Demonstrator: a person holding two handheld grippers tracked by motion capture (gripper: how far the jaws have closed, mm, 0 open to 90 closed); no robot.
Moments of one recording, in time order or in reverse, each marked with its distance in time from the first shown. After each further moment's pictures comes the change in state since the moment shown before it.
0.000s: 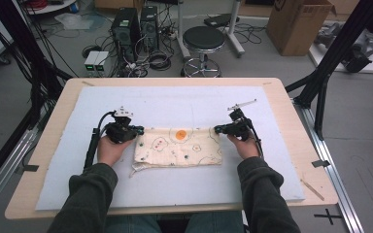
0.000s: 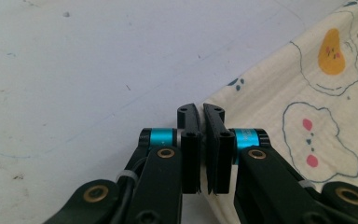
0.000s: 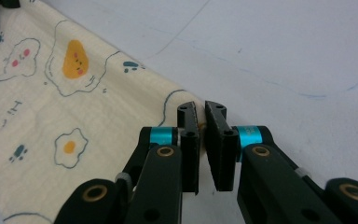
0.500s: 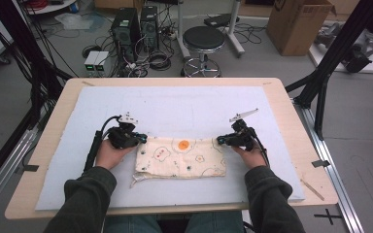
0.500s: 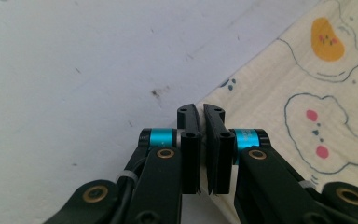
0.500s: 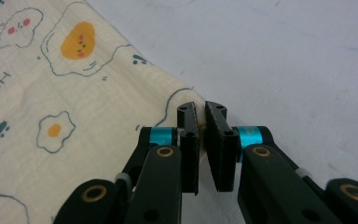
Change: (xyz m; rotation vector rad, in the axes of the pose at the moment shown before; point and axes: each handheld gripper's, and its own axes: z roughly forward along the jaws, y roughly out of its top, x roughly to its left) left arm -0.013 -0.001 -0.007 0.058 -0.076 0.071; right arm 0.012 -0.025 -0.013 0.045 0.035 -0.100
